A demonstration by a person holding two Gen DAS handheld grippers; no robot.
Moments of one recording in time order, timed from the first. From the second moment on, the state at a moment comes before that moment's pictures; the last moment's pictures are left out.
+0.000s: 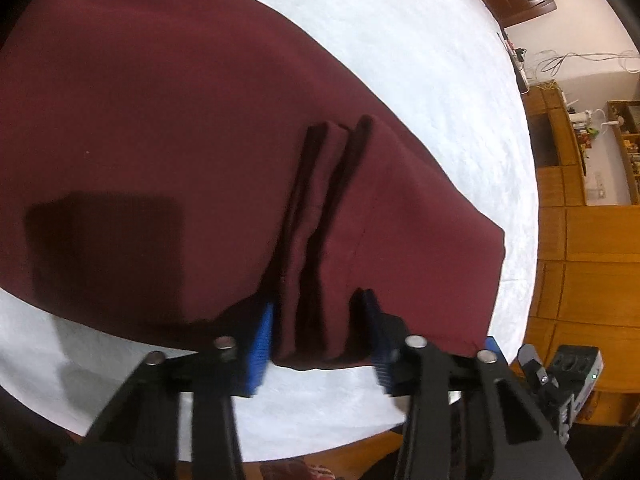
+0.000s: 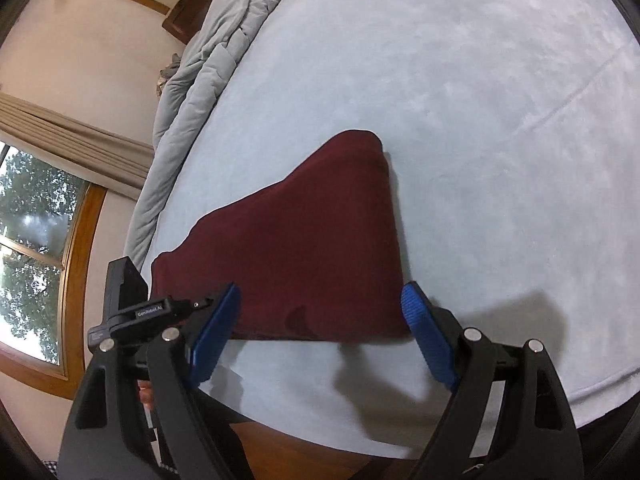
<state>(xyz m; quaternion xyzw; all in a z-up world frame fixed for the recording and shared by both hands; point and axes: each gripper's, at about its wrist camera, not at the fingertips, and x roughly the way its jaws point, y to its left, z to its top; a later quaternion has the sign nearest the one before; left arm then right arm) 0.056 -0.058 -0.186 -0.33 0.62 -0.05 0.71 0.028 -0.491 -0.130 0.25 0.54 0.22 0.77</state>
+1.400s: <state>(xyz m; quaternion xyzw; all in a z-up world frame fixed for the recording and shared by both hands) 0.034 -0.019 -0.130 -0.20 0.53 0.05 0.82 0.059 -0.433 -0.126 0.11 0.60 0.22 0.76</state>
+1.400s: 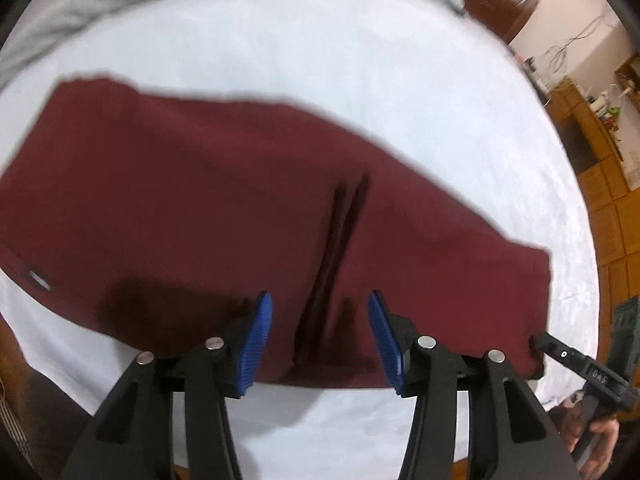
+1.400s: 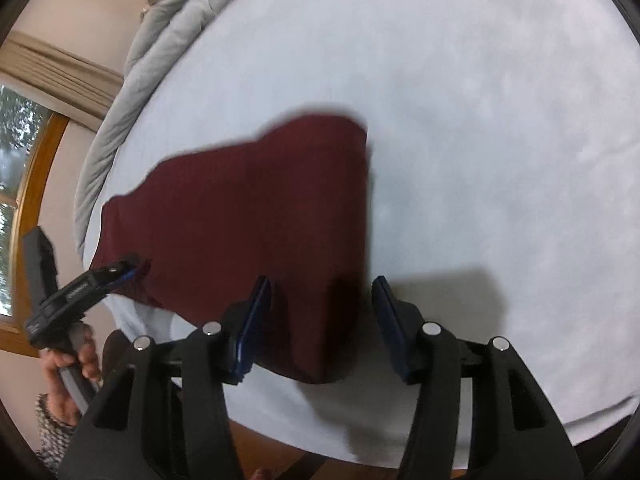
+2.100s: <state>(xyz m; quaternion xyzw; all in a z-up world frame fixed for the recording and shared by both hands) 0.104 -0.064 -0.160 -0.23 0.56 -0.04 0.79 0.115 -0.394 -0.133 0.09 0.59 0.24 0.77</state>
